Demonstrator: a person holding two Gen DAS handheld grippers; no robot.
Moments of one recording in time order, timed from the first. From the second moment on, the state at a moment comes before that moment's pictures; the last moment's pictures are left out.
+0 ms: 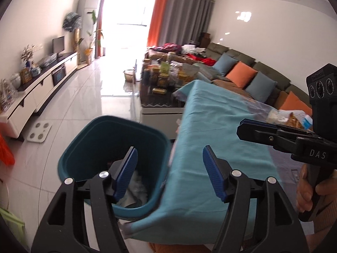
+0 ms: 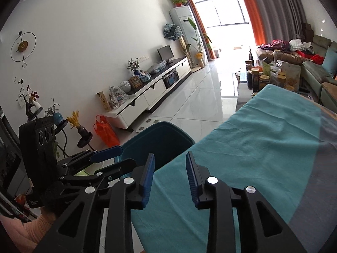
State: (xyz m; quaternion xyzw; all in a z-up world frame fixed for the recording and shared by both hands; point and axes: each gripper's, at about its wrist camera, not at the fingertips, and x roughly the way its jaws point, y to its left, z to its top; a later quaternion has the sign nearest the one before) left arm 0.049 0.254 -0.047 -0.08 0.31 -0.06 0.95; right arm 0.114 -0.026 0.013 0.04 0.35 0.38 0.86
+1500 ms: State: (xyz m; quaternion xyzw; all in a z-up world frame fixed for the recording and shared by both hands) left arm 0.132 -0.123 -0.071 0.05 0.42 -0.36 0.83; right arm 0.009 -0.335 -0.038 0.17 0.34 0.09 0.92
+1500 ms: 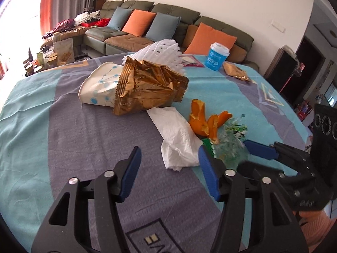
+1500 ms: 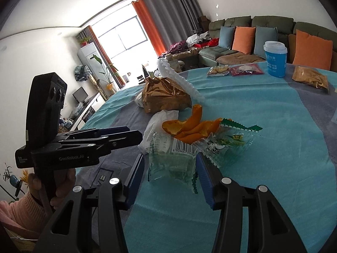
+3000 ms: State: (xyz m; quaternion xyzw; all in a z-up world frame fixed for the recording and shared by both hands) left arm 0.099 -0.005 -0.049 -0.03 0.40 -0.33 0.86; right arm 0.016 -0.311 -0.023 0.18 0.31 0.15 0.92
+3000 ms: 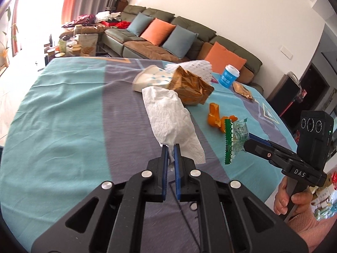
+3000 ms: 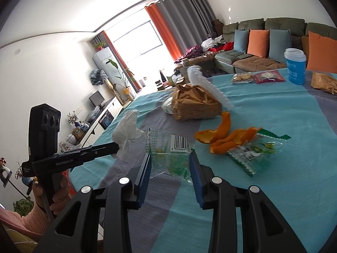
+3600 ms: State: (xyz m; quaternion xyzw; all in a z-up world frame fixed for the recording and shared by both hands) left arm 0.072 0.048 -0.033 -0.05 0.37 -0.29 0.88; right arm 0.038 -0.256 -0.013 0.16 0.31 0.21 0.91
